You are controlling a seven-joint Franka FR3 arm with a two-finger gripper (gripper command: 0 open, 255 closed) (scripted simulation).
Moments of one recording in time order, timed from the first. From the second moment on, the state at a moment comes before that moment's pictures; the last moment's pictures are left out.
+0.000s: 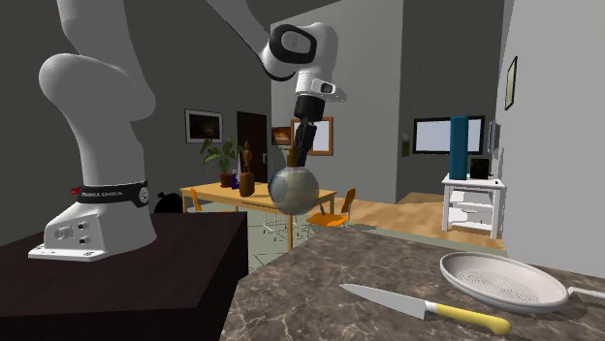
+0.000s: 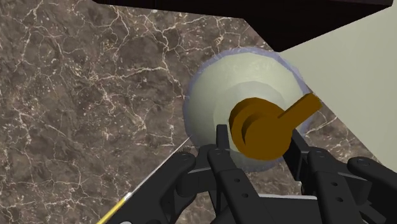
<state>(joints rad) 0.02 -0.11 0.17 -2.41 -0.01 2.10 0.07</state>
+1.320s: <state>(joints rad) 0.01 0.11 0.16 -1.97 -0.05 1.87 0.07</state>
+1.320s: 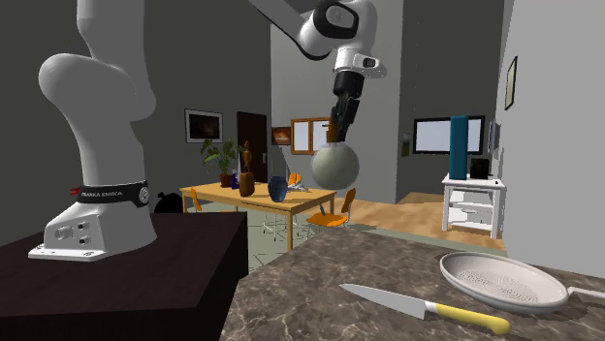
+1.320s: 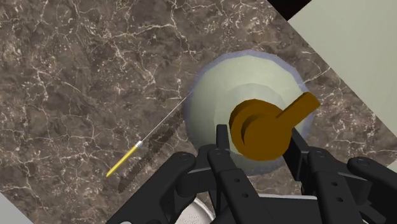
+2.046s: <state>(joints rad) 0.03 0.51 0.14 -1.41 -0.10 1.71 0.06</state>
